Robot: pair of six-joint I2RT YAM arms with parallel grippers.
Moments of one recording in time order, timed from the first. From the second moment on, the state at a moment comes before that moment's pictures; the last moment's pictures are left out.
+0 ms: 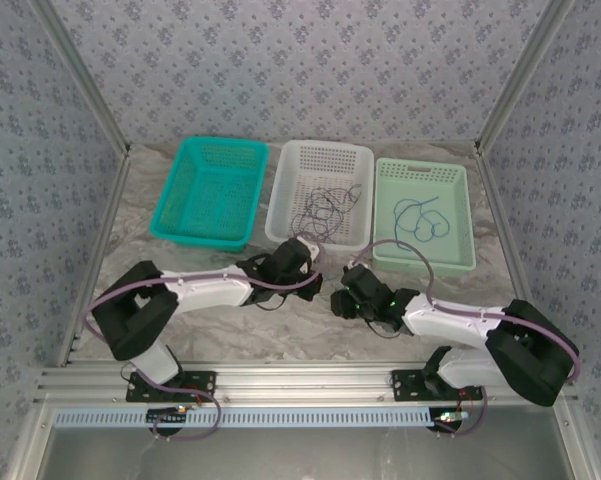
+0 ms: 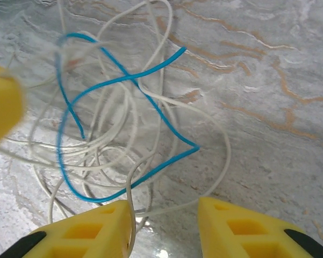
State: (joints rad) left arm -0.96 1.60 0.85 -0.04 0.08 -0.51; right arm 0.85 1.24 0.45 -0.14 0.09 0.69
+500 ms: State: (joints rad) left arm -0.98 1.41 0.86 -0.17 0.10 -0.40; right arm 0.85 0.92 0.43 -0.21 0.18 0.71
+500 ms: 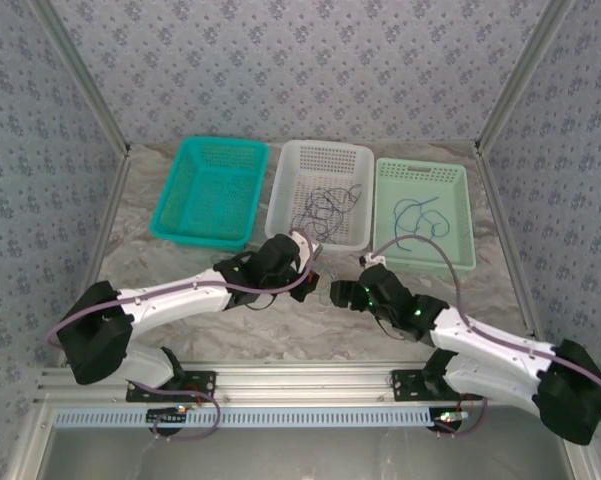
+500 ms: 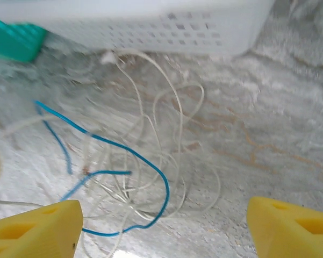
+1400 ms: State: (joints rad) left arm -0.98 1.33 0.78 -0.06 0.25 -0.46; right arm 0.86 1.05 0.35 0.11 0.14 0.66
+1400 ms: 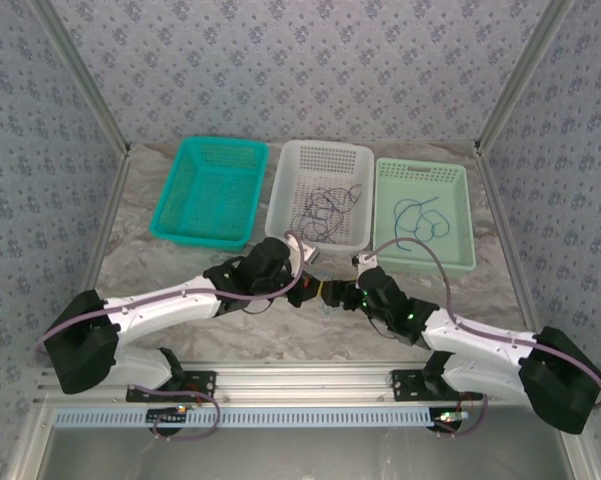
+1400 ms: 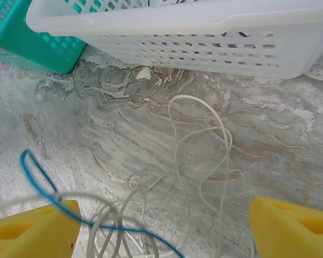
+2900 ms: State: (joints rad) left arm -0.76 0.72 0.85 -0.34 0.11 -0.32; right arm 0.85 1.36 0.44 0.04 0.14 0.78
